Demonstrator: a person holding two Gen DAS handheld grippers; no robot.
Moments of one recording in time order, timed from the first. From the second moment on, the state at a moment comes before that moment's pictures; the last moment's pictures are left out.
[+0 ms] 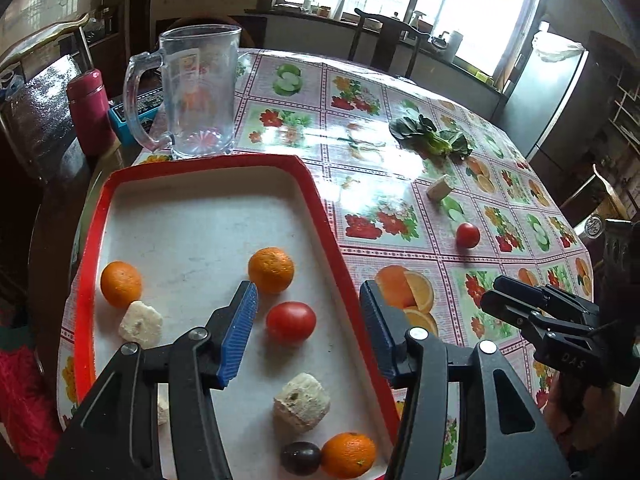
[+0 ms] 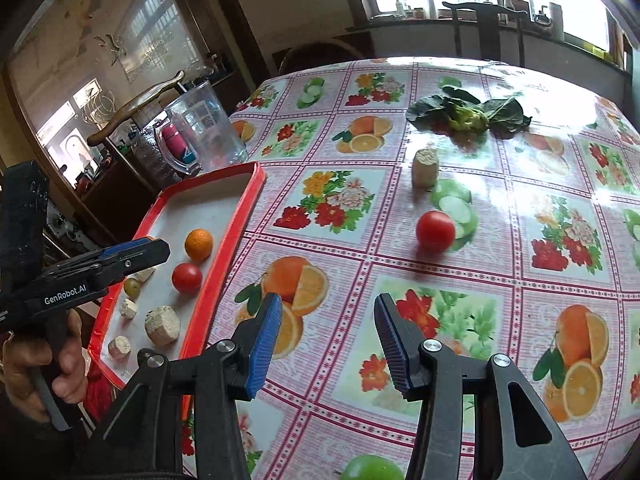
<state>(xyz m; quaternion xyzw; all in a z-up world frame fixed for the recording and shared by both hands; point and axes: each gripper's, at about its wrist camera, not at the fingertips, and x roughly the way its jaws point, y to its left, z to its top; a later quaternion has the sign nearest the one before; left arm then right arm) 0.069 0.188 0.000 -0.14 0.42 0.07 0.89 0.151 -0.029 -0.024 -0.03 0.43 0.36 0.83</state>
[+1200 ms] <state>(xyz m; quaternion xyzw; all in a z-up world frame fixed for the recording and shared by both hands) 0.219 0.079 -0.007 -0.06 0.44 -0.01 0.90 0.236 -0.071 -0.050 -0.01 0.44 0.31 0.84</state>
